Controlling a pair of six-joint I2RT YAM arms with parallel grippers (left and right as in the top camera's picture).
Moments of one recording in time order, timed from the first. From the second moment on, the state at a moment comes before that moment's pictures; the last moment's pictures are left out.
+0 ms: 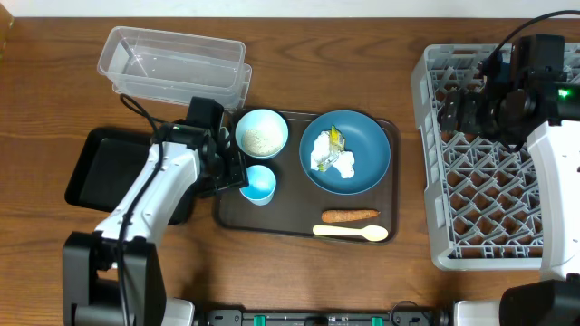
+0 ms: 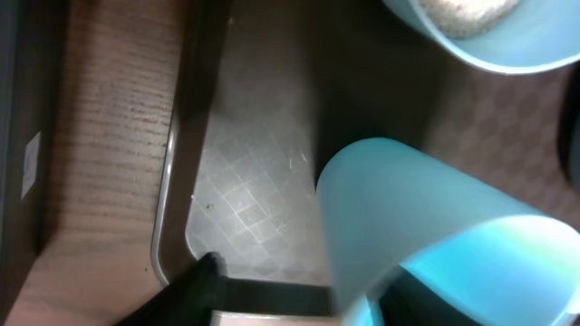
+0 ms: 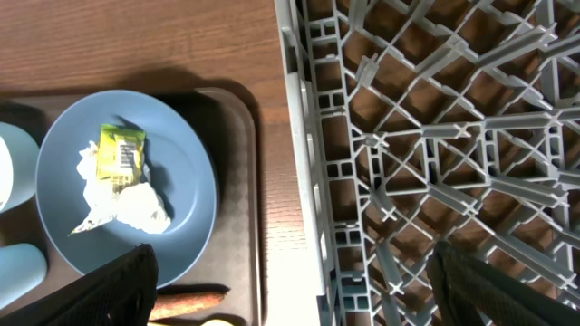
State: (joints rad) left arm -0.16 1.61 1.07 -0.94 0.20 -0.38; right arm -0.09 1.57 1.55 -1.15 -0.15 0.11
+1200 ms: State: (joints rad) left arm -0.08 1.46 1.09 -0.21 1.11 -0.64; right arm -0.02 1.57 1.55 -1.08 -0.88 -0.43
